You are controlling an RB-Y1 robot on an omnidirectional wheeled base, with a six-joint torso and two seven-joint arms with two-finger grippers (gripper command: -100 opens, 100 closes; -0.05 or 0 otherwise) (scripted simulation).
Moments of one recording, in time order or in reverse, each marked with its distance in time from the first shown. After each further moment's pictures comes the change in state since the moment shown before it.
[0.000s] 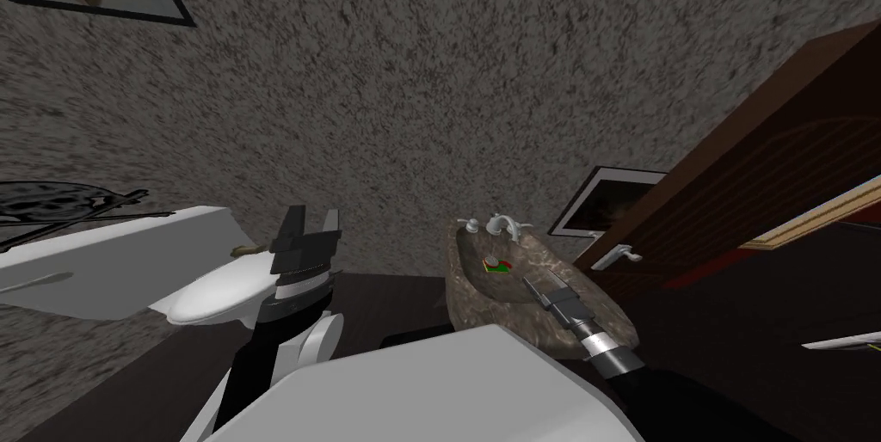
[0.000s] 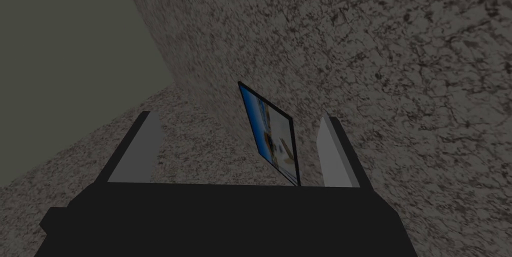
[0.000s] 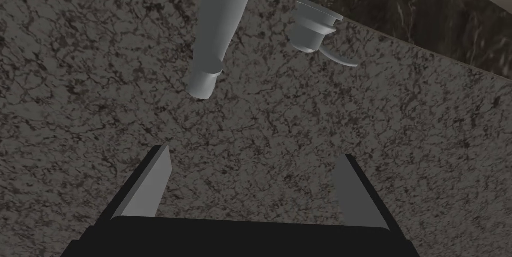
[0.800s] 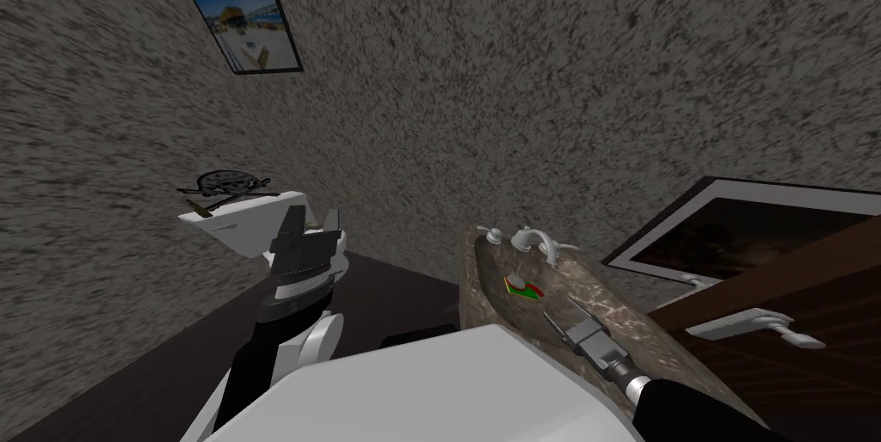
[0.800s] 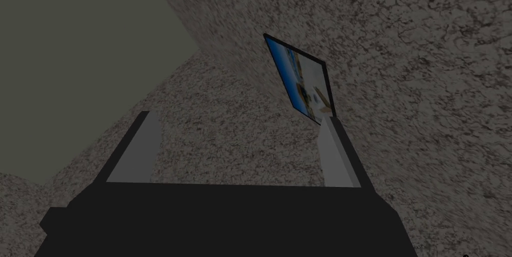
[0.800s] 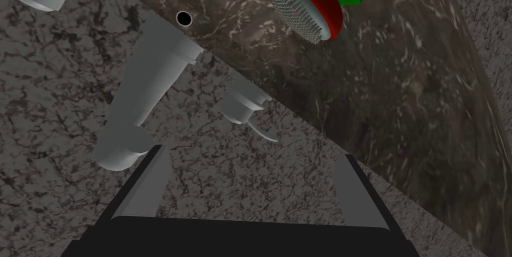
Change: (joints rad) left arm 0.000 0.000 0.000 0.000 0.000 0.000 0.000; right arm 0.138 -0.091 0.012 0.124 0.001 0.036 0.219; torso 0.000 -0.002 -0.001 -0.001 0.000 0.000
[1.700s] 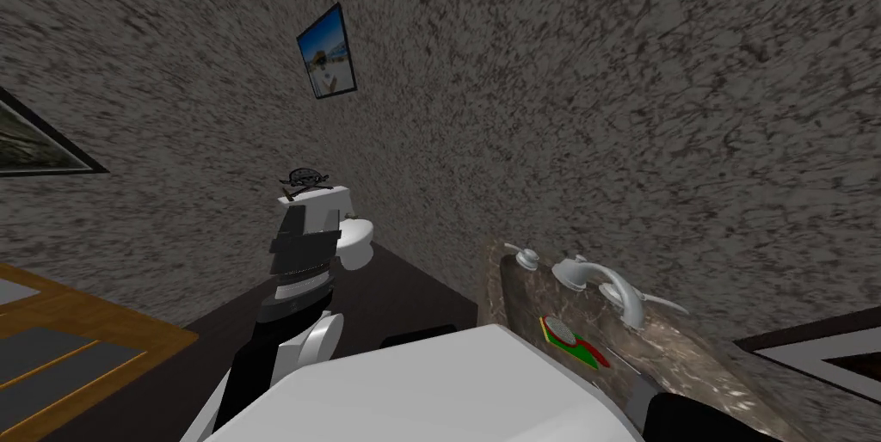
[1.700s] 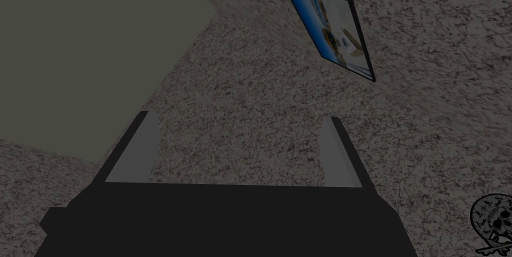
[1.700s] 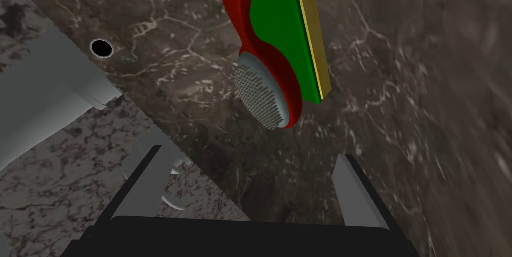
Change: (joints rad) left arm 0.000 0.000 0.000 0.000 0.000 0.000 0.000; right arm 0.152 -0.102 0.034 0.143 0.005 0.062 0.208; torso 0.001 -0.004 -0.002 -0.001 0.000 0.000
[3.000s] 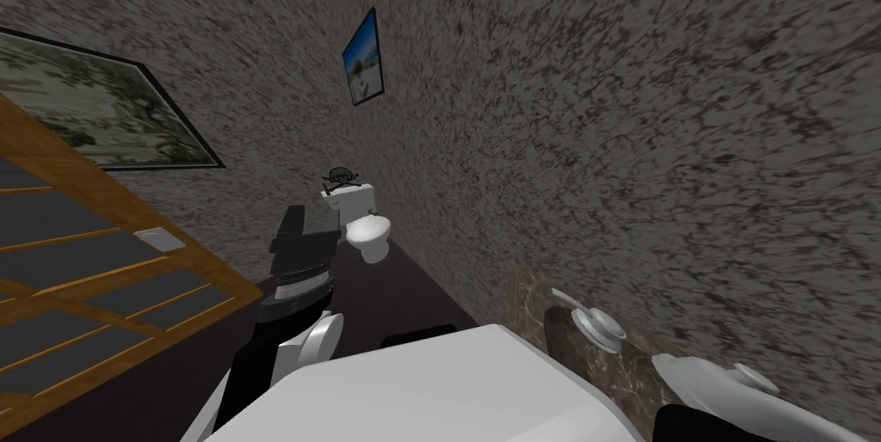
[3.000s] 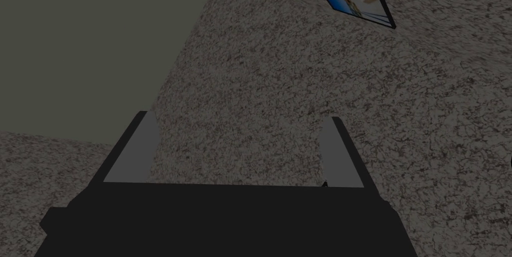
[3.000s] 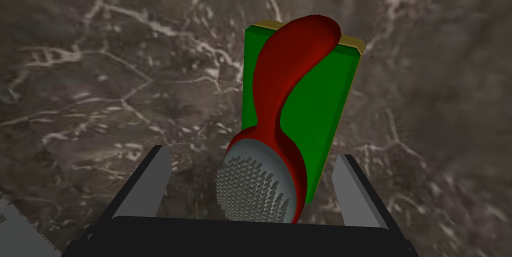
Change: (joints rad) left arm 0.000 0.000 0.000 0.000 0.000 0.000 0.000; right arm 0.101 -0.077 0.148 0.193 0.032 0.082 0.158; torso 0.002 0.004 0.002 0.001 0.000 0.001
